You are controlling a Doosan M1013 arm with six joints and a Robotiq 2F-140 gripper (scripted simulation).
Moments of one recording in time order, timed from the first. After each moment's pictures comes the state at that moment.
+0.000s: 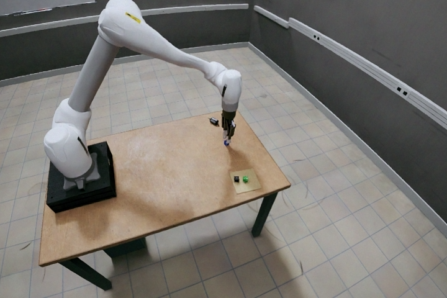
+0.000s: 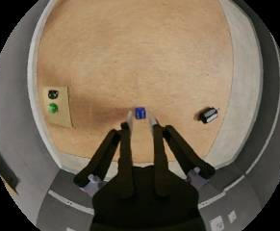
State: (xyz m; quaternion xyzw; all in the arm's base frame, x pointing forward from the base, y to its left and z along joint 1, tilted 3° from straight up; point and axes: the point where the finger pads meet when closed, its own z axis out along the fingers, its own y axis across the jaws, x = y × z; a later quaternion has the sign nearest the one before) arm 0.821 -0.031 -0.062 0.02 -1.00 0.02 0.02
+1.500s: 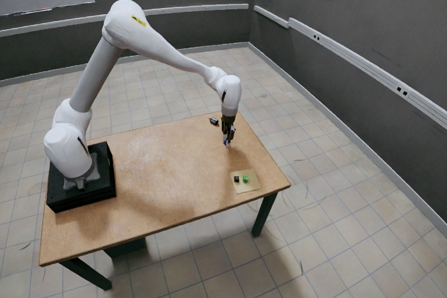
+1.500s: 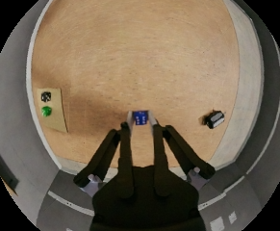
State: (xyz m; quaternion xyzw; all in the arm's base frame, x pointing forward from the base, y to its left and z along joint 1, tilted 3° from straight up) arm 0.820 -0.033 -0.093 0.02 -1.00 0.02 0.02
